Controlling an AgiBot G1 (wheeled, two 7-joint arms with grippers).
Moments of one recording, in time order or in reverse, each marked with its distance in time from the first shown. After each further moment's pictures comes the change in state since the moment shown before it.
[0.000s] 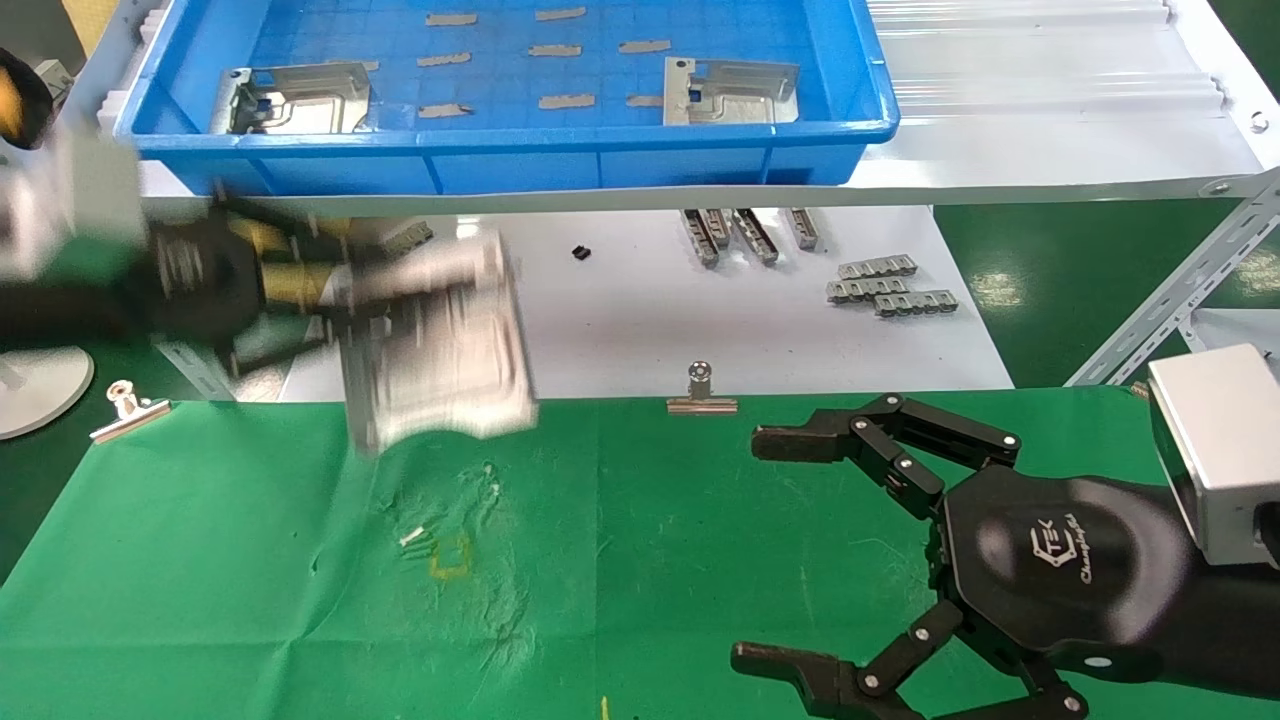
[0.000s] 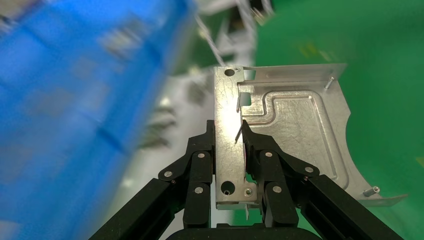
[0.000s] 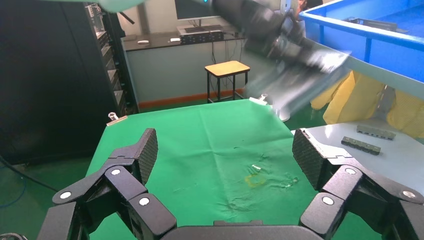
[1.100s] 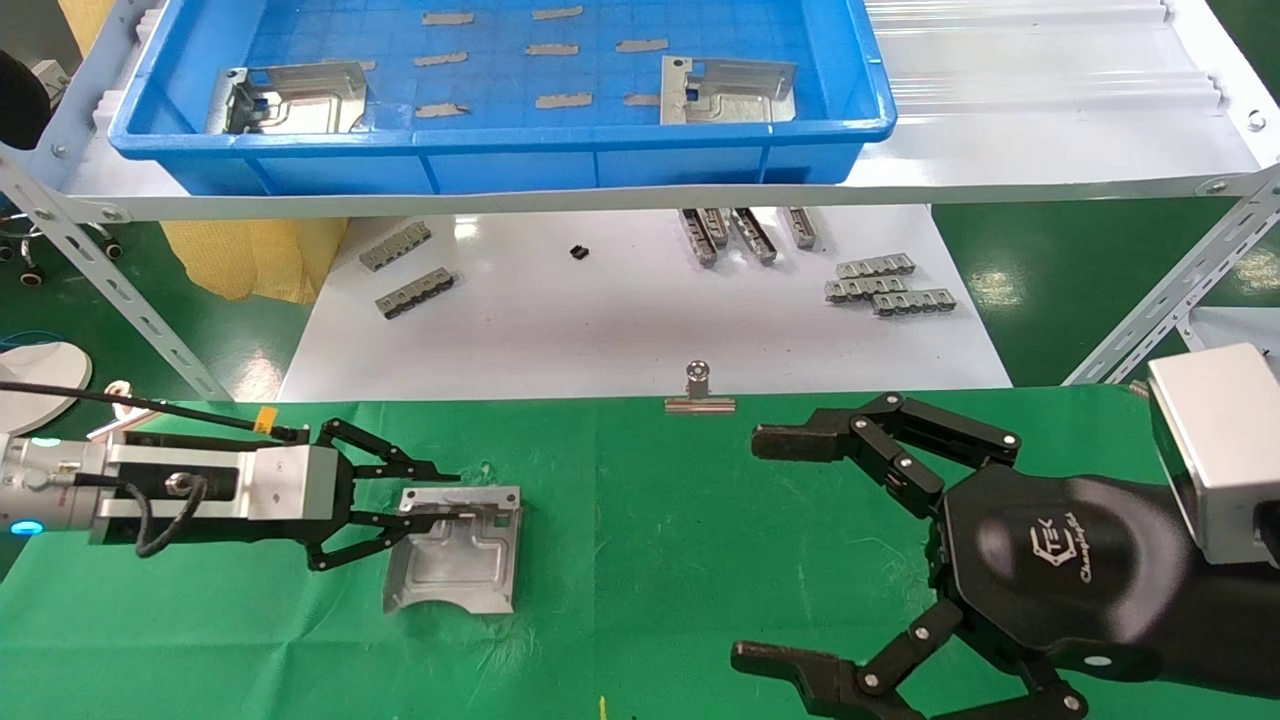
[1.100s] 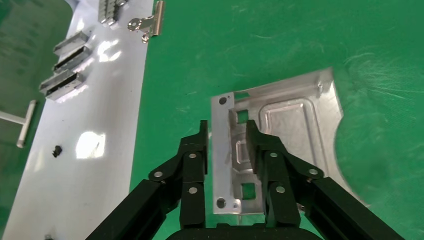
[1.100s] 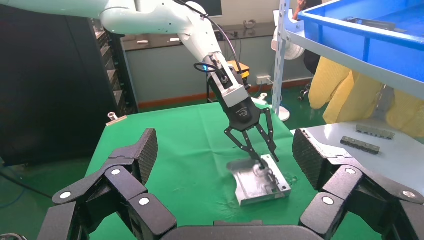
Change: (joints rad) left arm 0.118 0.123 0.194 0.290 0.073 -0.057 0.461; right arm 0.000 0.000 -0.001 0.000 0.001 0.000 0.000
